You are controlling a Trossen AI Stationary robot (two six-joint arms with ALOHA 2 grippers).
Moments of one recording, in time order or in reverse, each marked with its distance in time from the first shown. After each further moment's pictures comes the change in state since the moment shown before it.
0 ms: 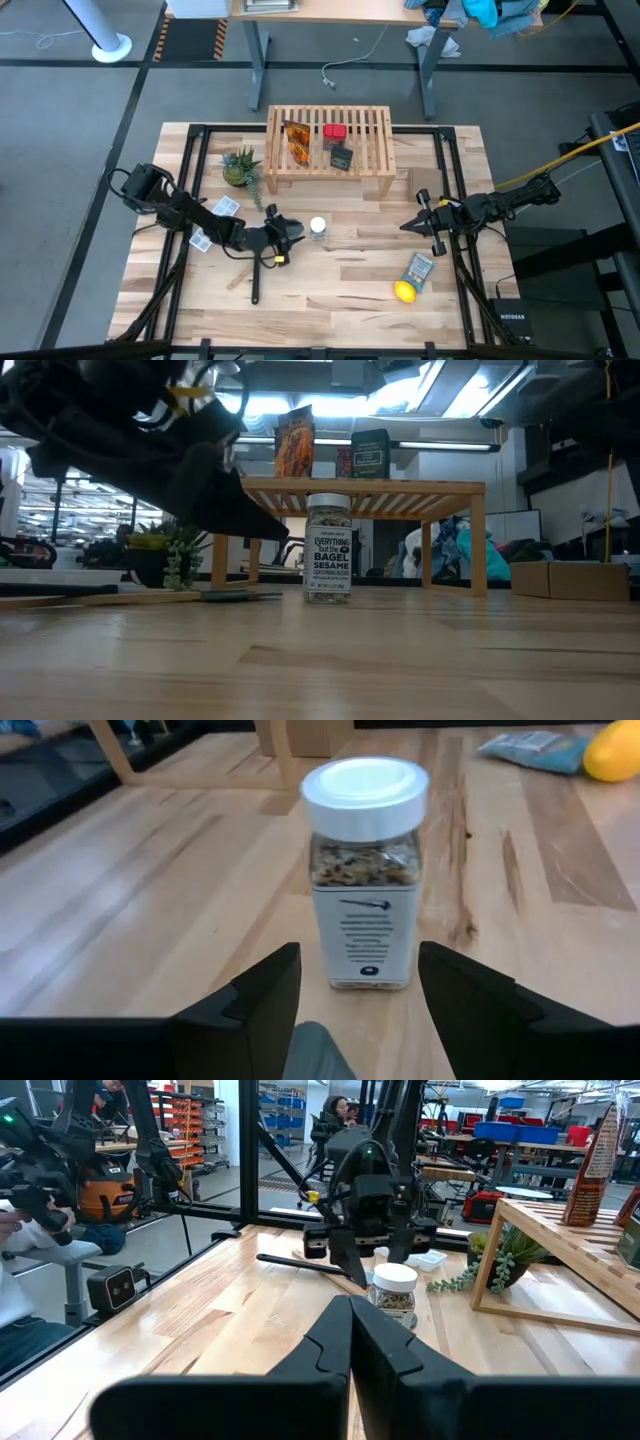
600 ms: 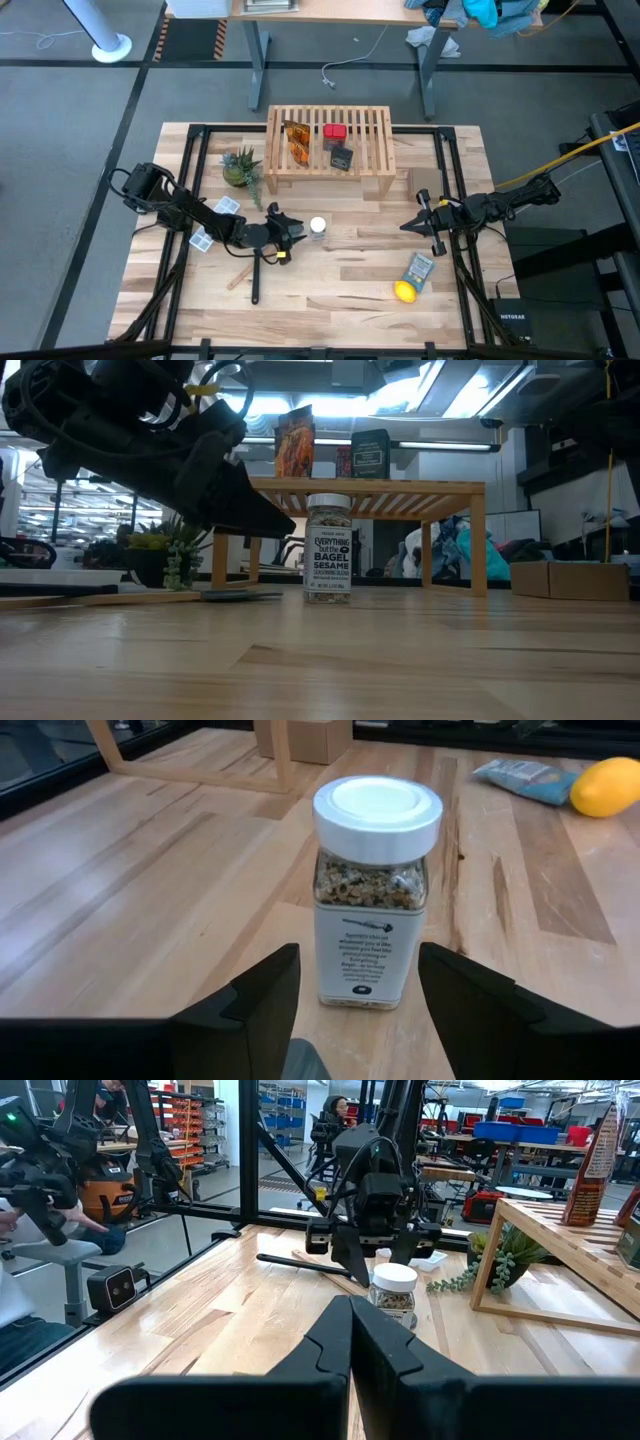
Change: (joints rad) left arm 0.038 0.000 0.000 0.030 0.064 -0.063; right arm 0.000 0.000 0.000 0.000 0.000 0.000
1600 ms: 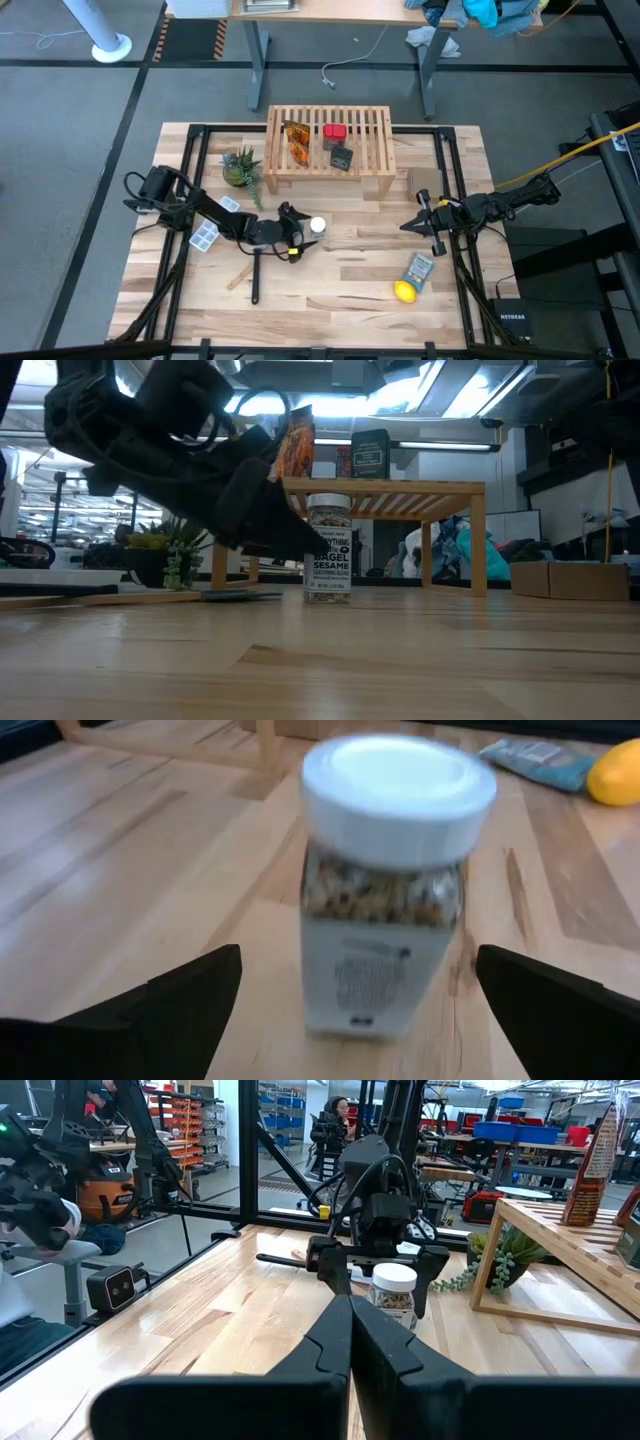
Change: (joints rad) left arm 0.075 0.124 0.089 0.007 0.113 -0.007; right arm 0.000 0.000 0.000 0.000 0.000 0.000
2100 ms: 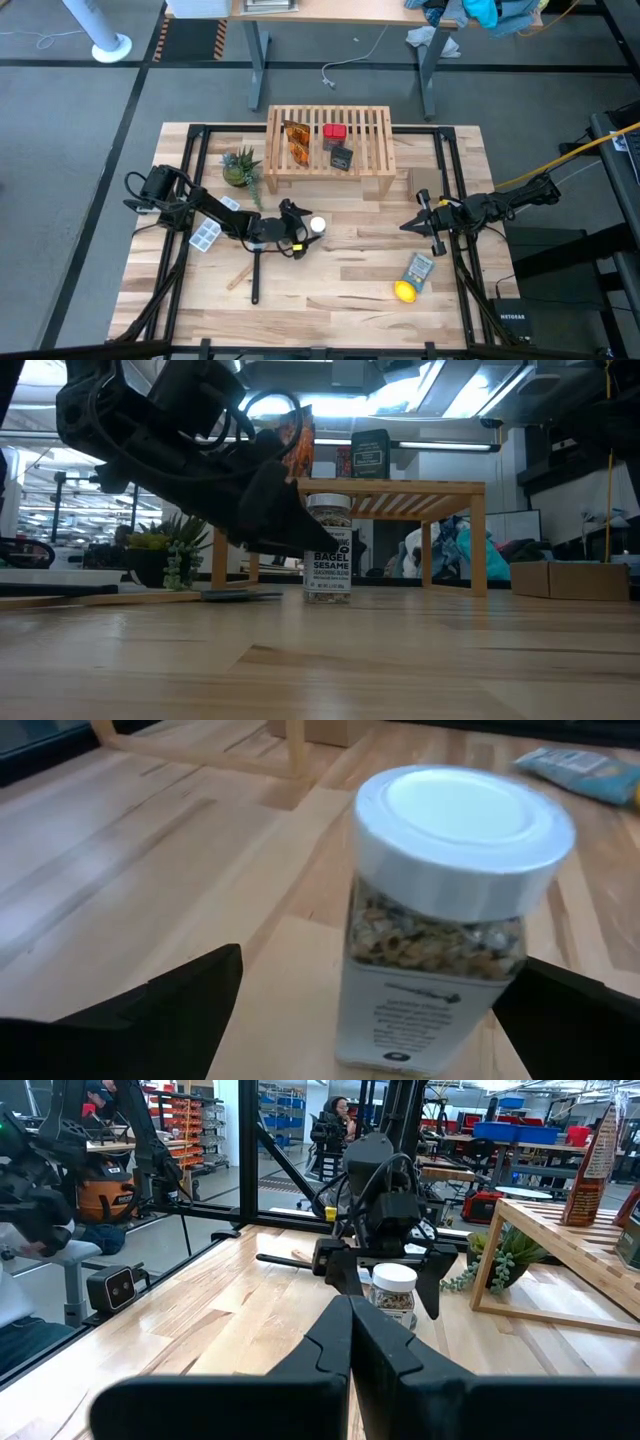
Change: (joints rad) left arm 0.023 0.008 0.044 -0.039 -0.040 -0.004; right arm 0.000 0.000 0.000 0.001 0.000 0.000
